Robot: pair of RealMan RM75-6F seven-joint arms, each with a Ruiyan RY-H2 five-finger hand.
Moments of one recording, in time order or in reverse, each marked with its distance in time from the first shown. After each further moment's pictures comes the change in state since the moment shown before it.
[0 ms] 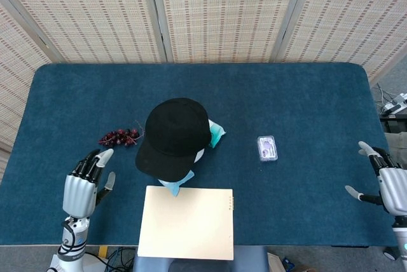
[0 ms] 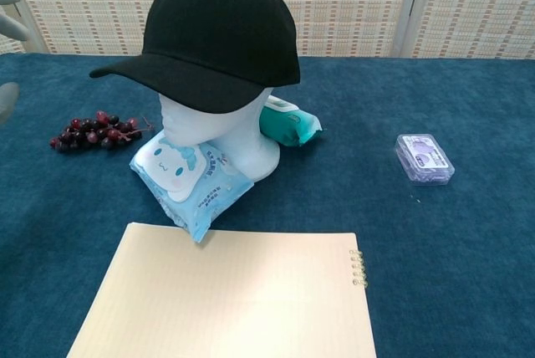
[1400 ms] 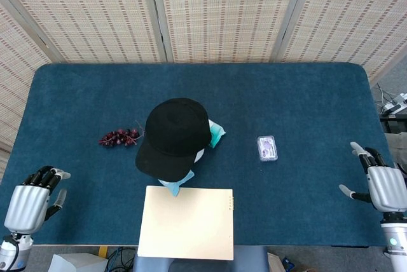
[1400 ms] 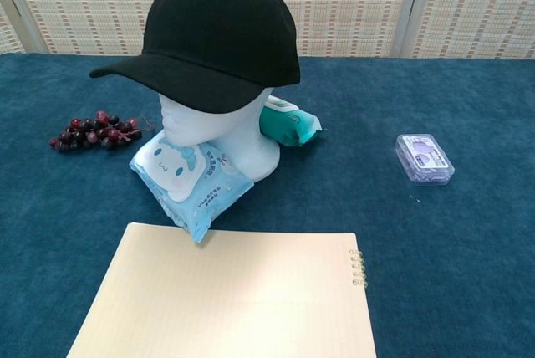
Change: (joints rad) left arm 0.170 0.550 0.121 -0.517 -0.077 -0.215 0.144; right arm 0.023 -0.052 0.010 -0.025 0.061 -0.038 -0.169
